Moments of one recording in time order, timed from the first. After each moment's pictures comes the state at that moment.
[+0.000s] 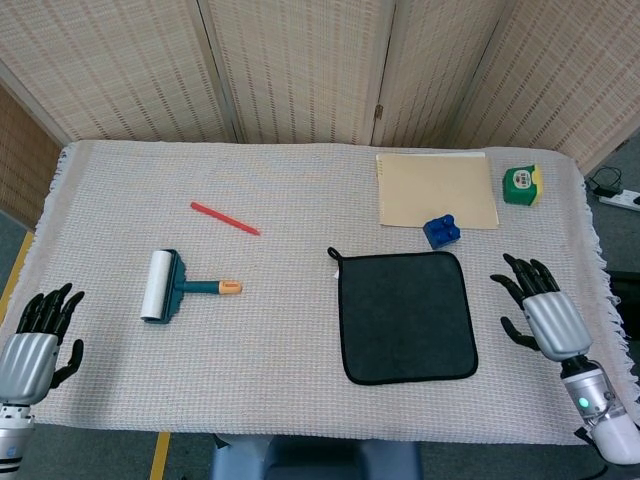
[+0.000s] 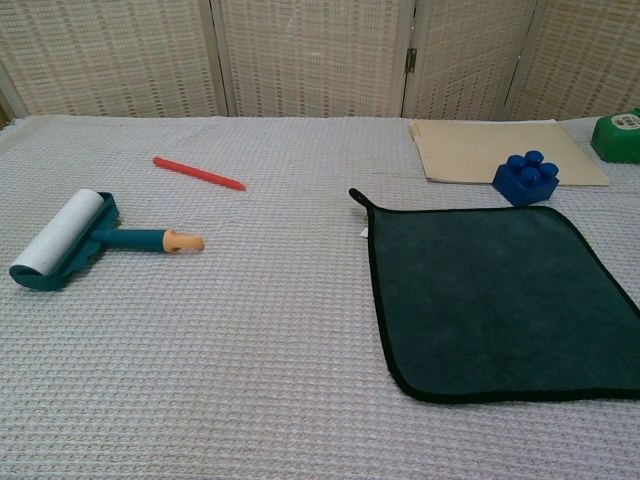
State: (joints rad) left arm -0.13 -1.16 -0.04 -1.54 1.55 1.49 0.04; right arm 0.28 -1.12 0.09 -1.53 -1.55 1.25 0.07
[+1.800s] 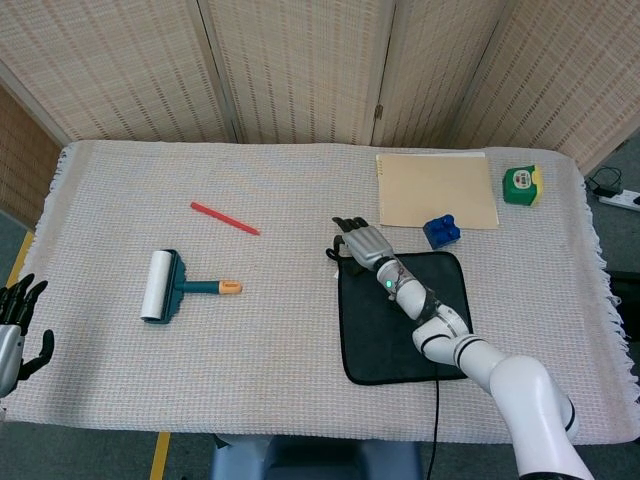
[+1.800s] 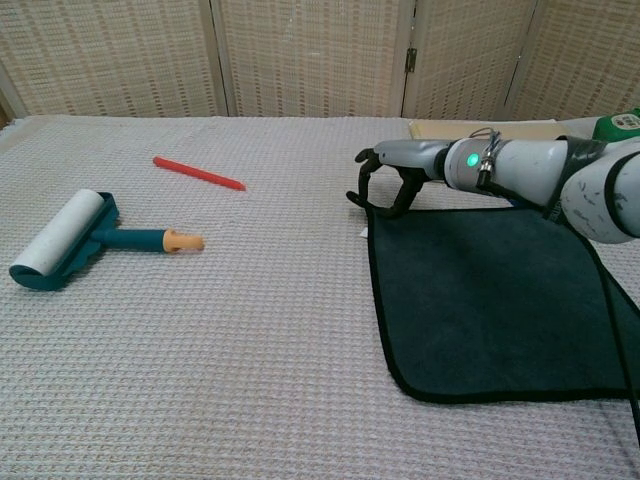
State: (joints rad) left arm -0.12 -1.12 -0.08 -1.50 1.47 1.48 -0.11; right arm 1.09 -1.86 0.21 -0.62 -1.38 0.47 0.34
